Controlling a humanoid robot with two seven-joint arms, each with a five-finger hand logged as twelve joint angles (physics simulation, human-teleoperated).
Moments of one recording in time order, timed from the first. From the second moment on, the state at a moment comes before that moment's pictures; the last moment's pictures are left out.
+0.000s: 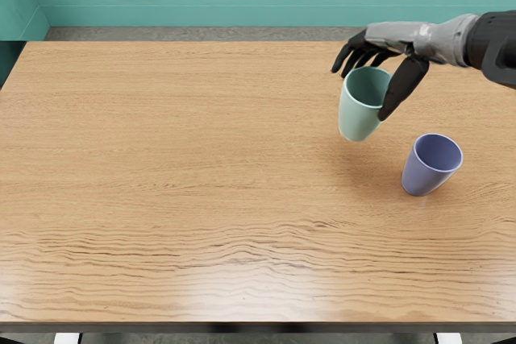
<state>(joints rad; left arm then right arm) -0.05 0.00 0.37 -0.21 0.04 0.13 0.06 1.15 -0.86 0.61 1.69 -0.85 0.45 -0.61</state>
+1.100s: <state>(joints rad) -0.05 0.00 0.37 -0.21 0.04 0.13 0.06 1.11 -1.16 0.68 1.73 -0.73 0.61 -0.61</state>
